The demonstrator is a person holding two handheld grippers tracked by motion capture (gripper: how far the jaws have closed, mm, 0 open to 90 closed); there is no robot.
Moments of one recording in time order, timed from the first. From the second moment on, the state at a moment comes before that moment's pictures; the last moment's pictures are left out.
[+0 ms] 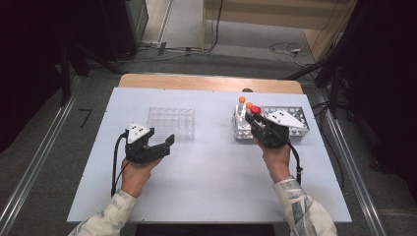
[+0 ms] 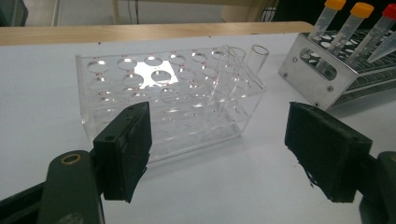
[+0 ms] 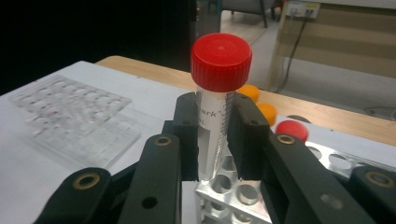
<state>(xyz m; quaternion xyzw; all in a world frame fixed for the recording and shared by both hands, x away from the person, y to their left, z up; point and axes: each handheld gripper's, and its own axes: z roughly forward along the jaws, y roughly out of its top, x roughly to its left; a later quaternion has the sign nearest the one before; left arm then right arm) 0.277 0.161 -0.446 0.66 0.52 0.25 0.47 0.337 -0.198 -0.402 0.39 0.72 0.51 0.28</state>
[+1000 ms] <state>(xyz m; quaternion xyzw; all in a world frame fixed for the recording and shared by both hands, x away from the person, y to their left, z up) 0.253 0.119 -0.414 0.69 0.45 0.21 0.53 0.298 -0.110 -0.436 0.28 0.81 0.49 0.16</state>
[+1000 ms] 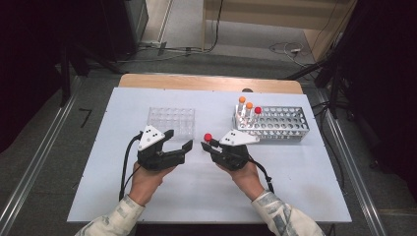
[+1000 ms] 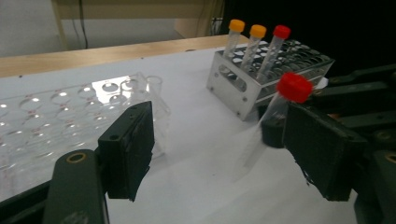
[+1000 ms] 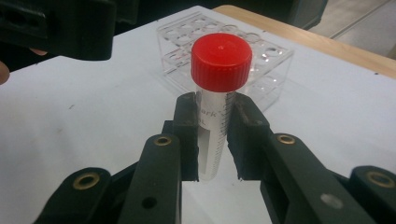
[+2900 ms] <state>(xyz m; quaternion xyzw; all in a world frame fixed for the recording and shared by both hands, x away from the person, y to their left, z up) 0.267 0.133 -0.407 0.70 0.44 0.20 0.52 0.306 -0.138 -0.431 0.31 0.81 0.47 0.15</state>
